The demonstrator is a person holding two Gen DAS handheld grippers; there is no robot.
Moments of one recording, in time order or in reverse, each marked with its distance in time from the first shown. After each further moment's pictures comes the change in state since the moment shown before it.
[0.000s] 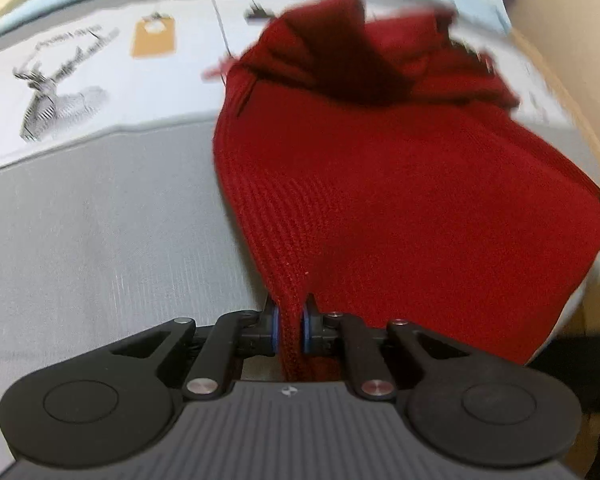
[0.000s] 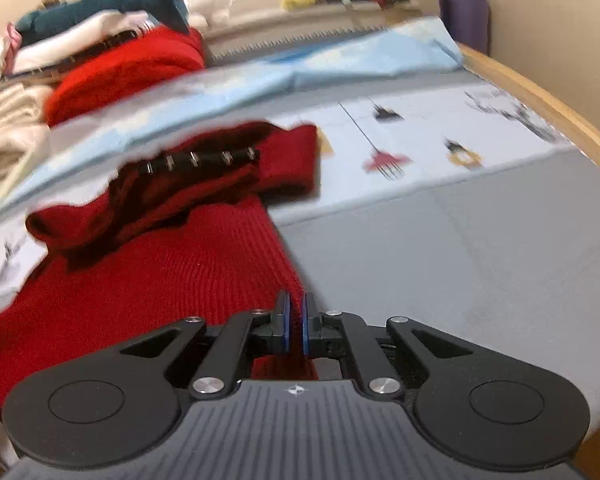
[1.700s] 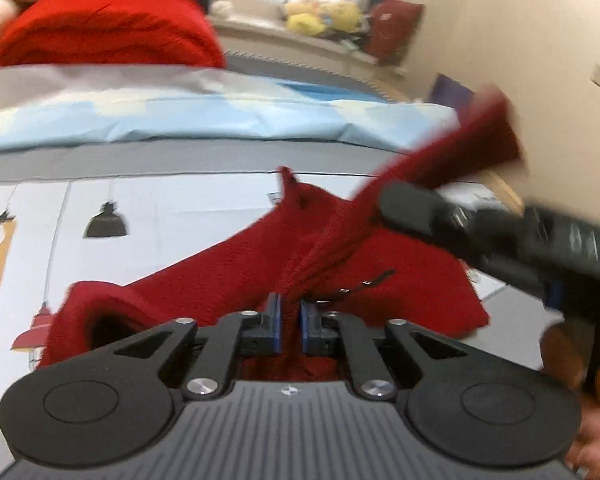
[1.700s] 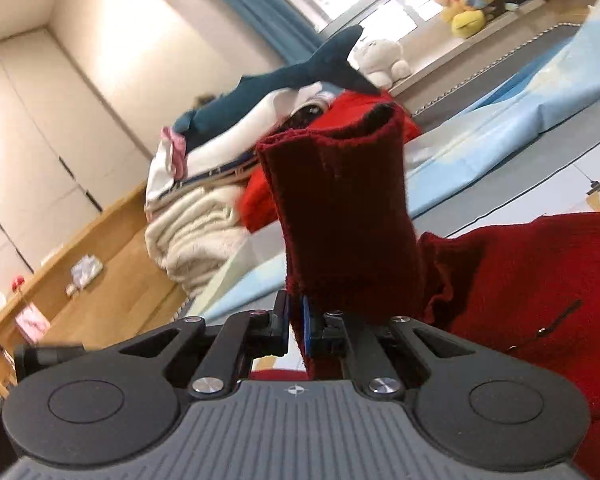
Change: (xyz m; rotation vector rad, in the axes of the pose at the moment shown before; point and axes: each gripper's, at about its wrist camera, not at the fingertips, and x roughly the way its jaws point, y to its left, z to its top) left arm 0.071 -0.134 0.209 -0.041 -0.433 -0.096; right arm 0.130 0.160 0.116 0.090 -0.258 0.758
